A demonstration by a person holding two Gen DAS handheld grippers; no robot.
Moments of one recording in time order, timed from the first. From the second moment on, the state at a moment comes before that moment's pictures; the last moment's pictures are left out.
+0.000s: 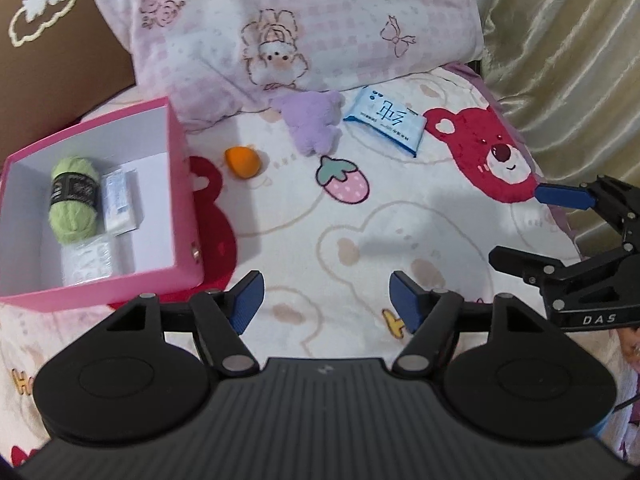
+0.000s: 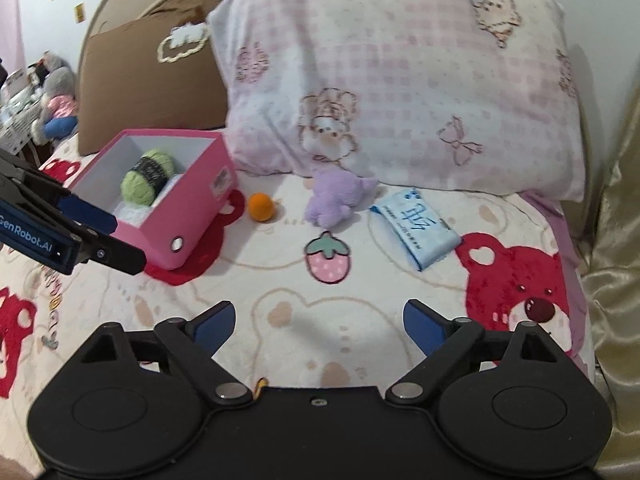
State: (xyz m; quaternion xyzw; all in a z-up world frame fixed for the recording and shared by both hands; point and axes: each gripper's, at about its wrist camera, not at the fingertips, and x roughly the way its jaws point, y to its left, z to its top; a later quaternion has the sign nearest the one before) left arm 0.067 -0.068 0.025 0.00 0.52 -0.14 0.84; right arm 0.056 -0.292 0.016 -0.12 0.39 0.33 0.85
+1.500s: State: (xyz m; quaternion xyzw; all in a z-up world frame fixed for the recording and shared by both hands) left arm 0.222 -0.151 -0.068 -0.10 0.45 -0.07 0.89; right arm 0.207 -0.311 -0.091 0.03 0.37 0.24 0.90
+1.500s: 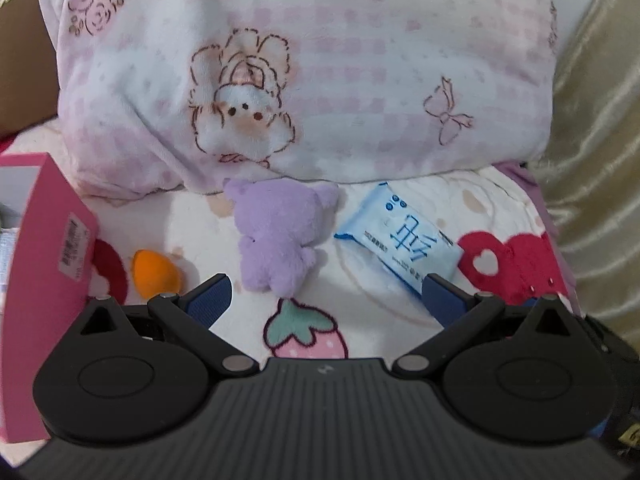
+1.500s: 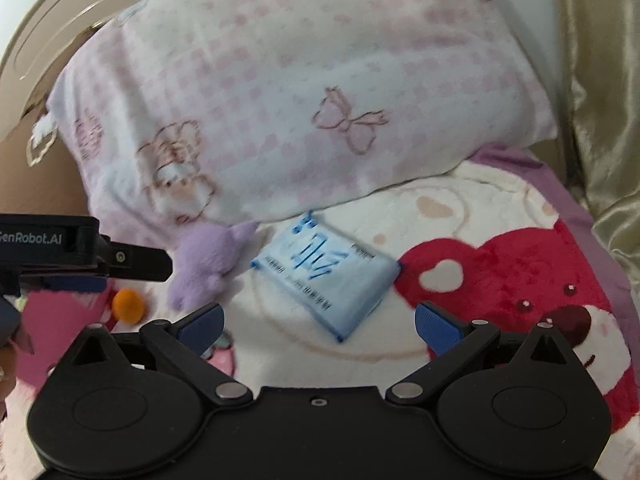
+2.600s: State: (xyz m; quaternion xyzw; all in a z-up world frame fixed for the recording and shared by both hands) left arm 0.270 -0.198 -0.118 -0.02 0.42 -0.11 0.90; right arm 0.239 -0.289 -0.148 0.02 0.36 0.21 0.91
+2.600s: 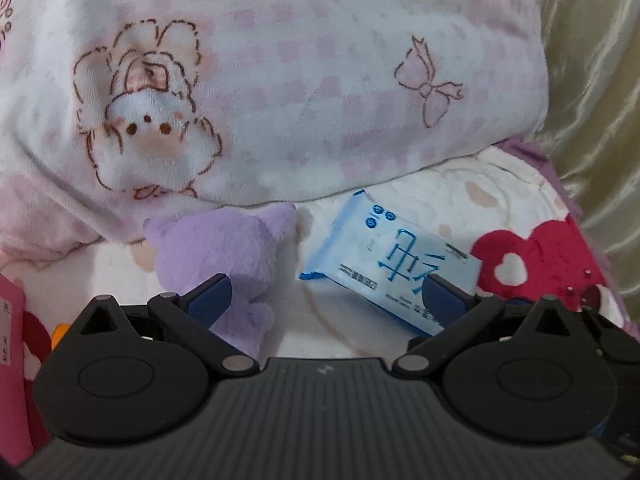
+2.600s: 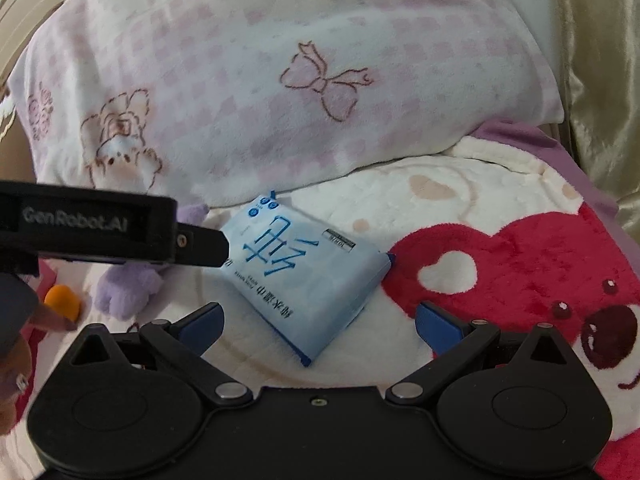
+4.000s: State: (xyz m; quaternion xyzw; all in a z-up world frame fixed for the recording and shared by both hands) left arm 0.302 -0.223 -0.147 0.02 0.42 -0.20 0.89; right arm 0.251 -0.308 -0.166 0.12 0.37 0.27 0.88
